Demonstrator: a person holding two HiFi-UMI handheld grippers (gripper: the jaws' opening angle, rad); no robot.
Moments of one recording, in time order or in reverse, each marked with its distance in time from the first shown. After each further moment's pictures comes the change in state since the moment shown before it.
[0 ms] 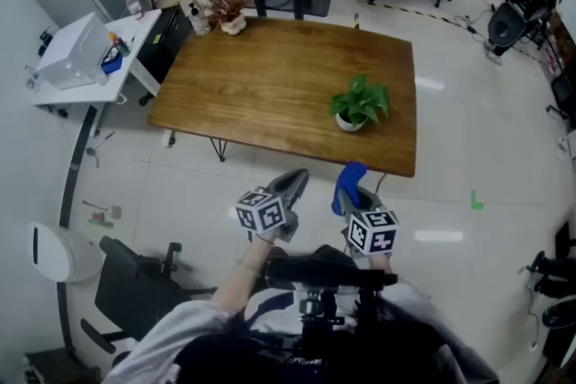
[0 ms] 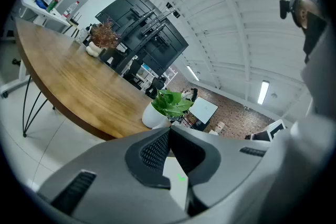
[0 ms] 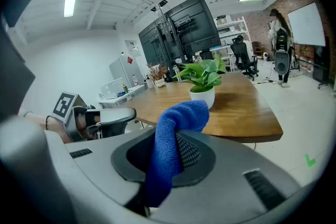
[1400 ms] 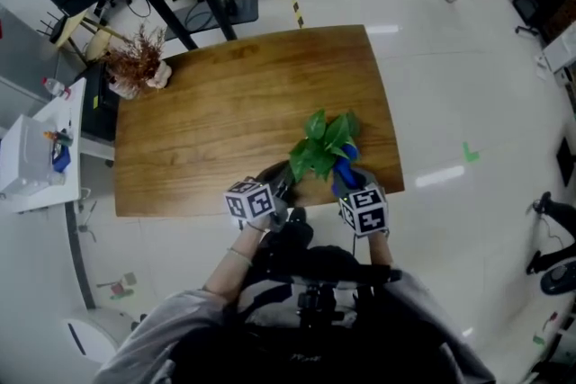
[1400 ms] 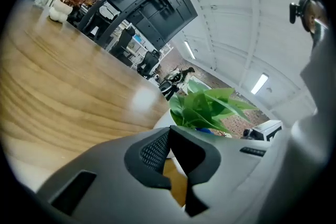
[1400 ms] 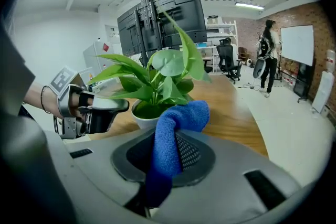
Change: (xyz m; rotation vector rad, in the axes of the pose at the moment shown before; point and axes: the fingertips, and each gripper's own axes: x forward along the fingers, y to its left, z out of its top) left arm 0.197 0.063 0.046 -0.025 0.301 -0.146; right arm 0.094 -0.152 0.081 -0.034 0.080 -0.269
